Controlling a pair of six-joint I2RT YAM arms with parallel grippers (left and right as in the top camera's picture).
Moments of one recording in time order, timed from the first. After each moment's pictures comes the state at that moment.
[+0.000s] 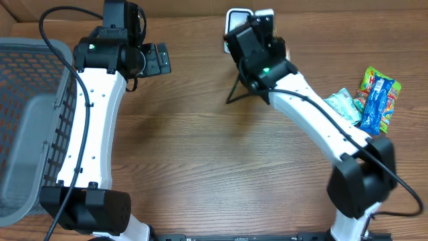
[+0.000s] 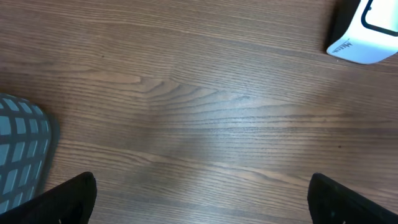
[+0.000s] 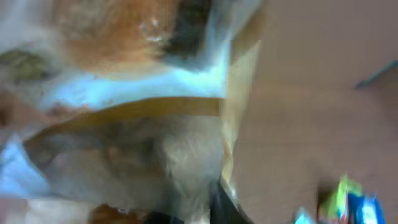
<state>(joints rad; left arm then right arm) -0.08 1.74 1.84 -1.16 -0.07 -0.26 0.57 1.95 1.71 -0.55 0.80 0.24</state>
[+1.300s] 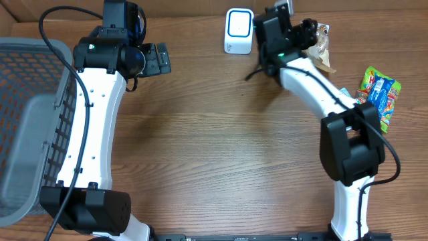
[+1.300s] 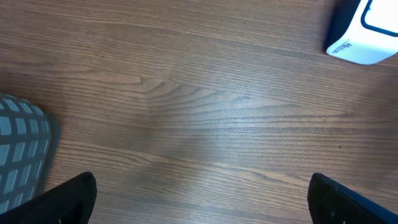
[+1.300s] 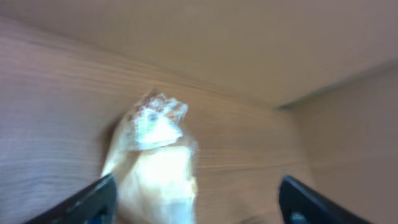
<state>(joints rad) -0.08 1.74 1.84 -1.16 -0.07 -0.26 0.35 2.17 1.74 -0.35 0.85 -0.16</state>
